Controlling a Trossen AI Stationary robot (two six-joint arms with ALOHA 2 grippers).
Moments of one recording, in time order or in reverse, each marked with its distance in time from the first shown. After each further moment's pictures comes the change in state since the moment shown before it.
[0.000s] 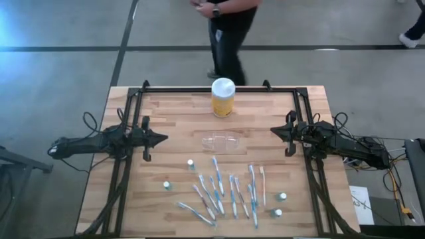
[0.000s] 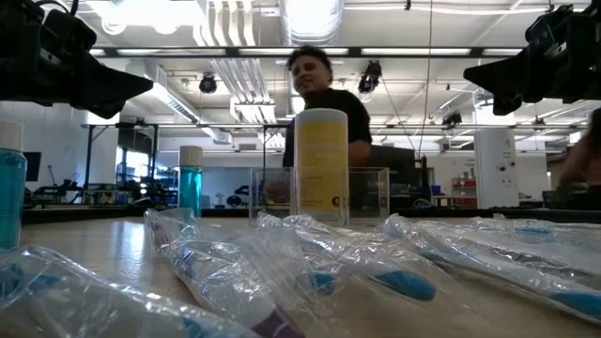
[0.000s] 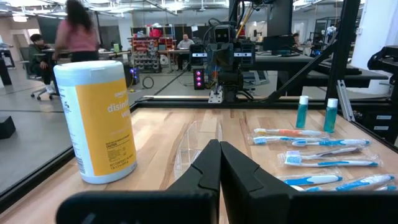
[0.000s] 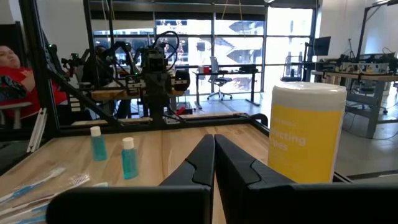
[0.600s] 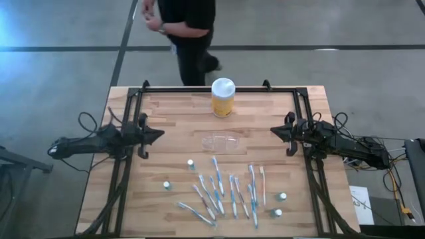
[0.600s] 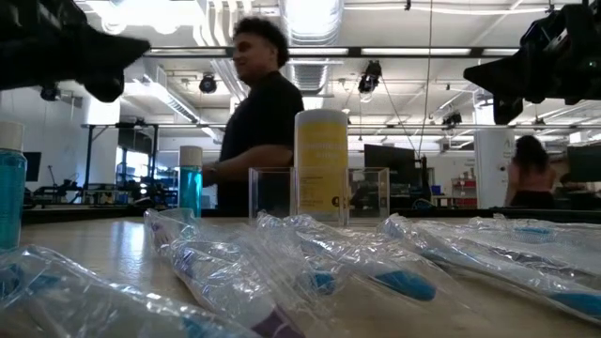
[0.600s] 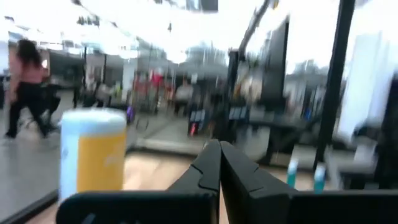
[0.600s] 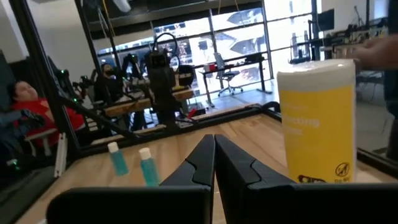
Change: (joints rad) left arm 0.000 0.000 -0.004 0.262 -0.007 -0.113; right arm 0.000 0.000 0.000 0.001 0.000 0.203
